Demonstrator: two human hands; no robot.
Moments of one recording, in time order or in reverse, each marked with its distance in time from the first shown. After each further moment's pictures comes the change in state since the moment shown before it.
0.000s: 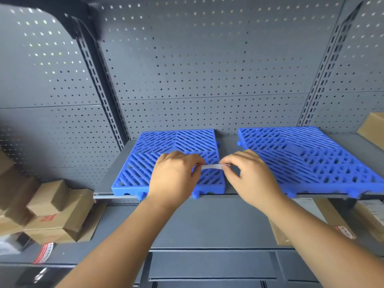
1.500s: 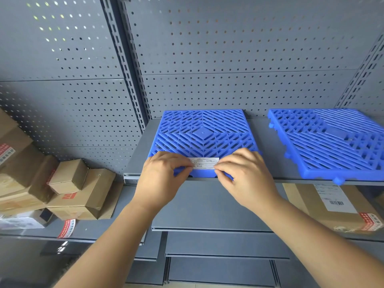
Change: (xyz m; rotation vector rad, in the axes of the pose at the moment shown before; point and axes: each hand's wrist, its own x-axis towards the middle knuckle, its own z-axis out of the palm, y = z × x) left_hand -0.064 -0.116 -0.018 -0.156 -0.106 -0.156; right_hand -0.009 -0.059 0.092 -0.185 0.060 -0.230
